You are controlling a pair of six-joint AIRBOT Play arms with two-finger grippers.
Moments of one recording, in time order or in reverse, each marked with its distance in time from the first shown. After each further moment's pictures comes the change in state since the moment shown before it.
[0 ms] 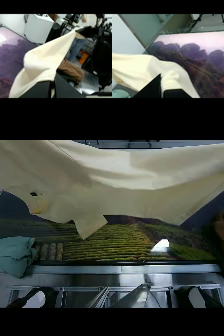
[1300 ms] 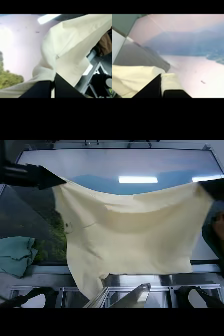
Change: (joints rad) left arm -0.244 -0.252 -0.205 0.599 0.158 -0.163; right arm 0.197 -0.146 -0.391 -0.211 -0.308 -0.105
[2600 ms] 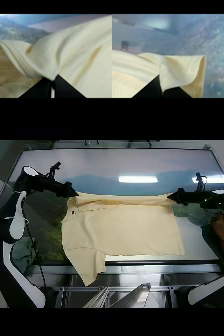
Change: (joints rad) left arm -0.048 -0.724 0.438 0.229 0.133 -0.072; right arm 0.085 -0.959 0.514 -0.133 -0.090 -0.065
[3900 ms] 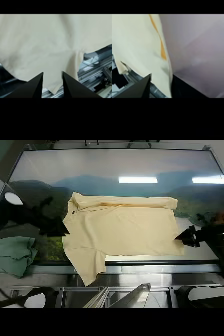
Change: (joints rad) left arm 0.066 0.716 -0.969 0.193 -0.095 -0.183; right arm -0.251 0.214 -0.532 -0.443 0.423 0.131
